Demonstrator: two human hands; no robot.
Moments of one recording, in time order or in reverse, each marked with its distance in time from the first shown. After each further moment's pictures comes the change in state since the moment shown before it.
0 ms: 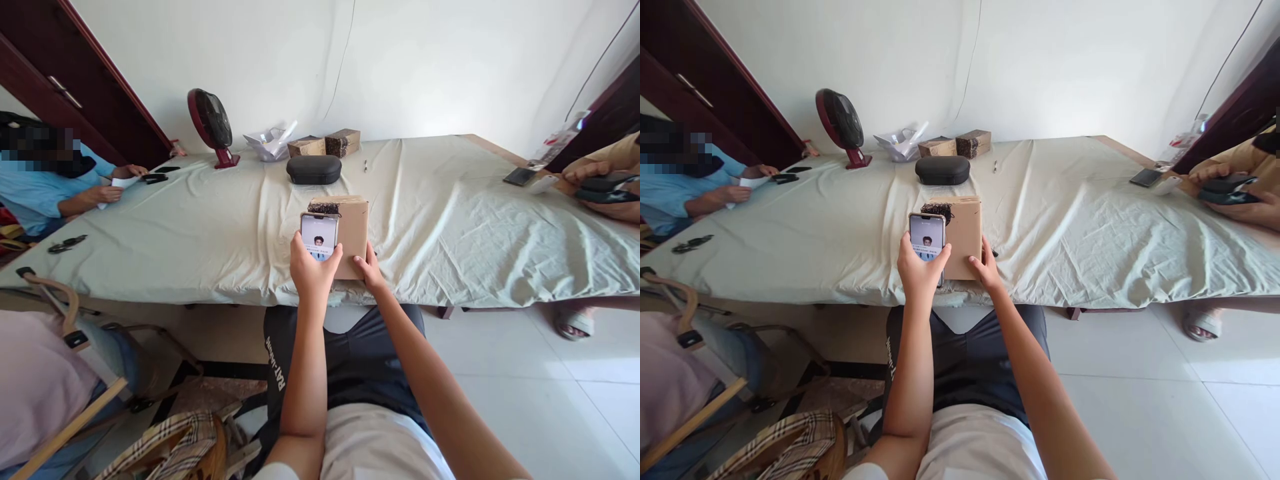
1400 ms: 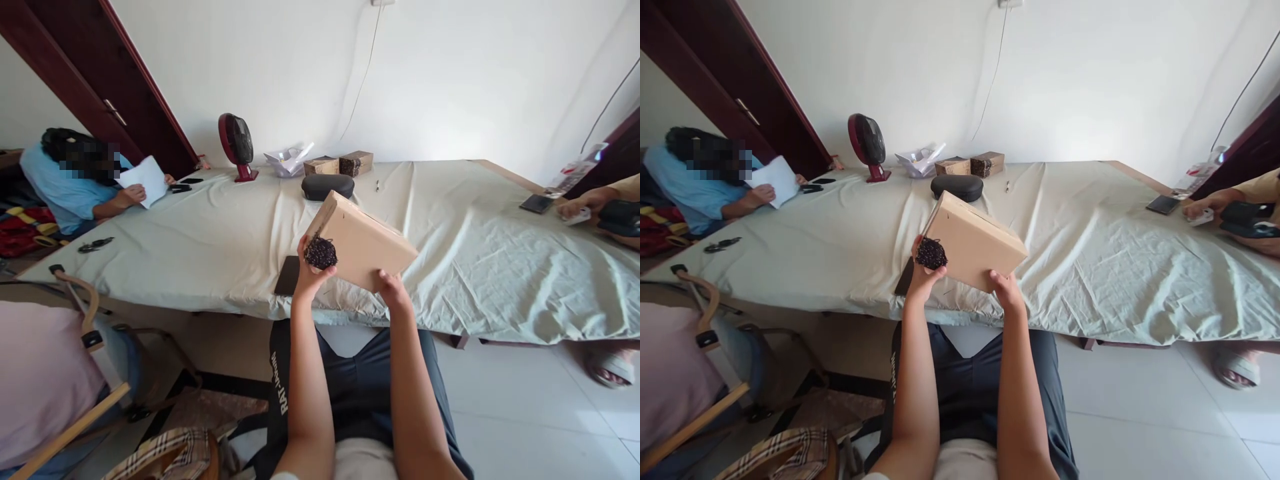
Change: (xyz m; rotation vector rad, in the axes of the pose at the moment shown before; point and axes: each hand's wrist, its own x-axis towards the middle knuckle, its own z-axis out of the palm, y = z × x) left_hand 0.049 -0.099 0.022 -0.777 -0.442 0.000; right_hand 0.005 -0.026 -0.011 0.393 0.080 0.055
